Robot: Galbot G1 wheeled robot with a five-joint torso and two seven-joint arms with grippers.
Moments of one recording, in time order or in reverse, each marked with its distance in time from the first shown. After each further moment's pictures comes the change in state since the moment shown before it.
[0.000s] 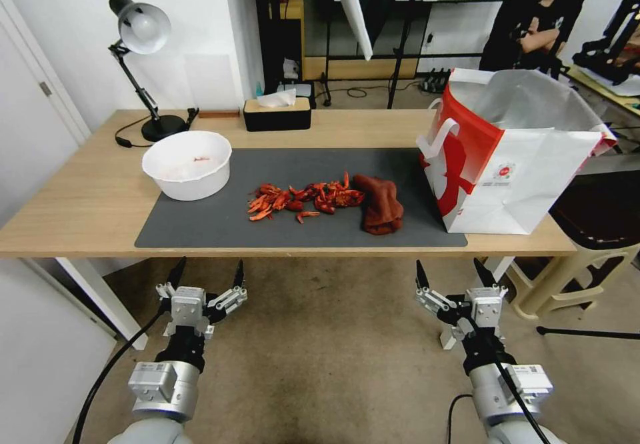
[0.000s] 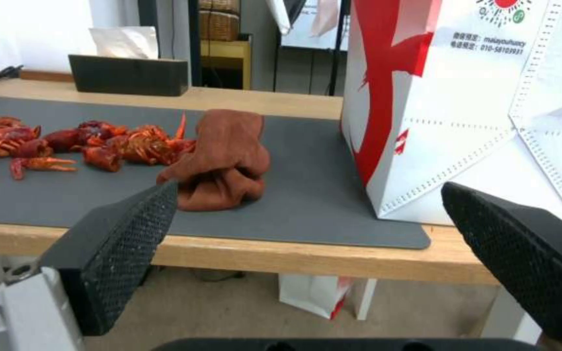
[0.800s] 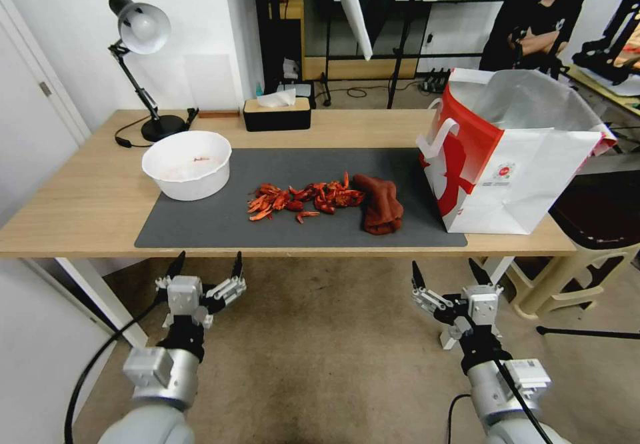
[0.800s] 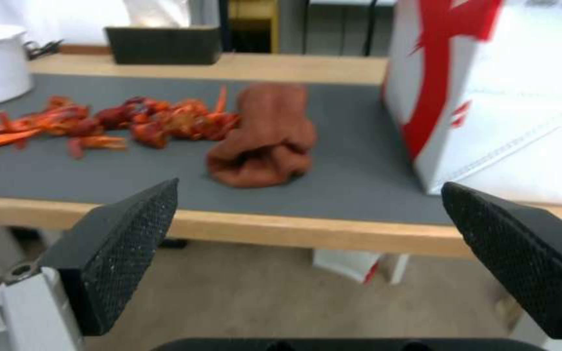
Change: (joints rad) left arm -0.109 0.130 0.056 -0.065 -0.285 0.214 -0.173; right arm 0.021 0.078 0.005 0.090 -0.011 -0.244 -0.146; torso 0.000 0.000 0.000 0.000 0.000
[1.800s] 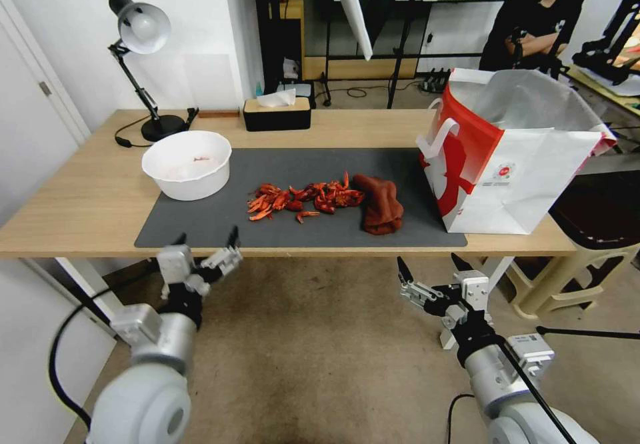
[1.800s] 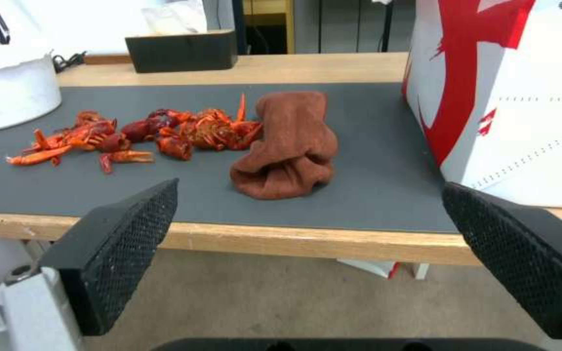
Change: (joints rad) left arm -0.162 0.111 -0.047 0.068 -0.222 -0.037 -0.084; right arm 0.031 0.030 0.015 0.031 0.024 -0.072 -0.052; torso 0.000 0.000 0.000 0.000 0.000
